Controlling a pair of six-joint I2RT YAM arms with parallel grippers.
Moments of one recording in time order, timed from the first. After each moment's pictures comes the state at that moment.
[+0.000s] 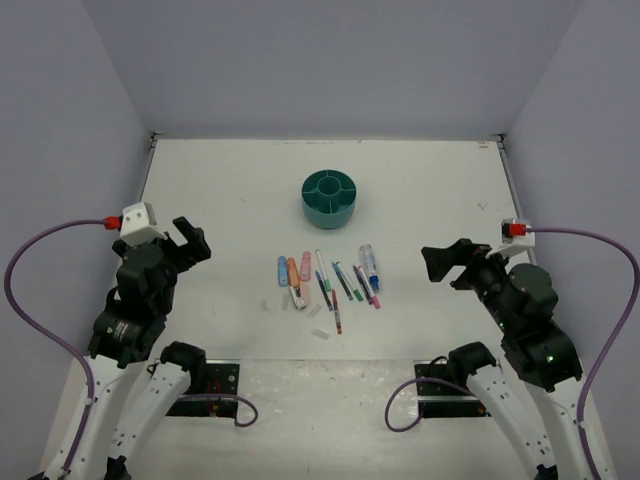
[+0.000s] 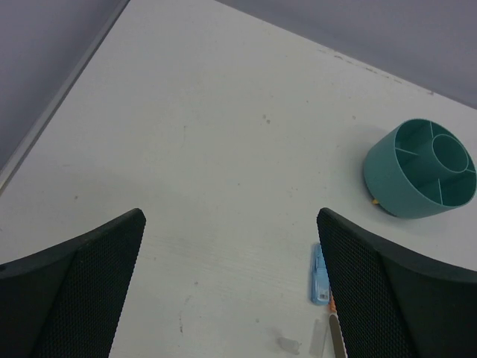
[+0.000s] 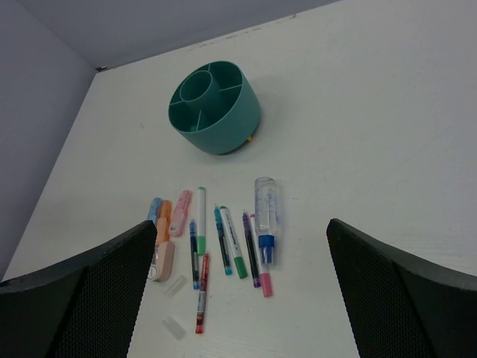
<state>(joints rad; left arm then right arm) -0.29 0.50 0.82 -0.64 -0.45 -0.42 0.33 0.39 0.82 -0.65 0.04 0.48</state>
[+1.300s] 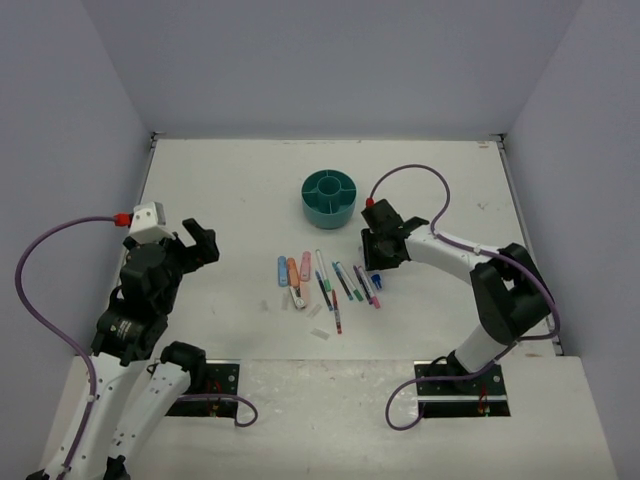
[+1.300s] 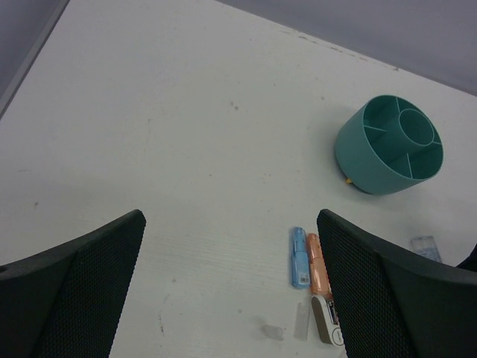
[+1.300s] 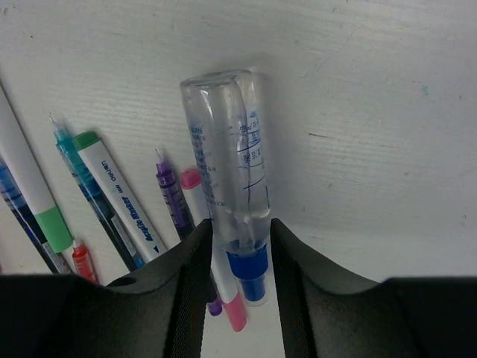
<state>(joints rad) -0.30 0.50 0.79 -0.61 -0.34 -0.41 0.58 1.64 0.99 -0.52 0.10 0.45</state>
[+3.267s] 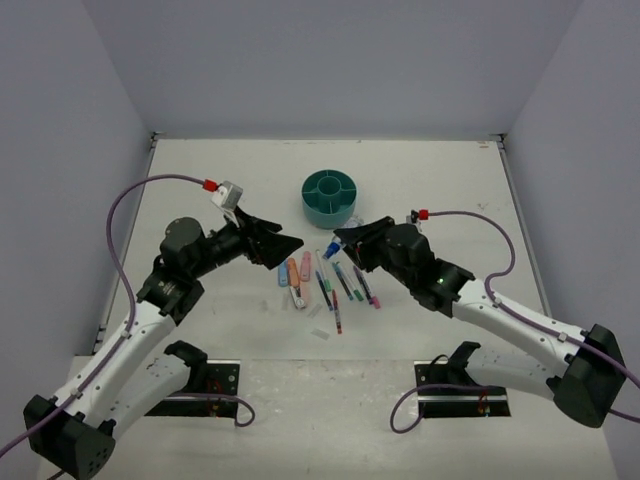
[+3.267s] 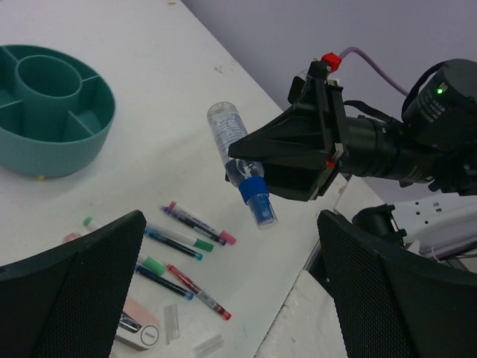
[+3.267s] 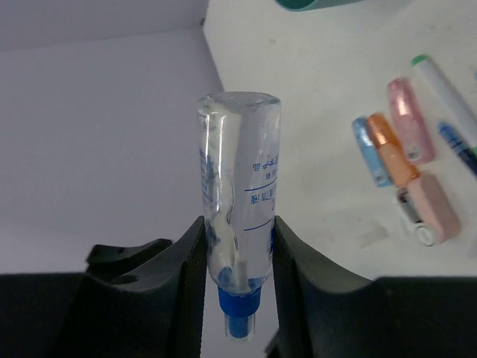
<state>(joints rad) -0.47 0.82 0.69 0.07 0.50 -0.54 0.84 1.07 0.77 -0.09 0.27 1.68</state>
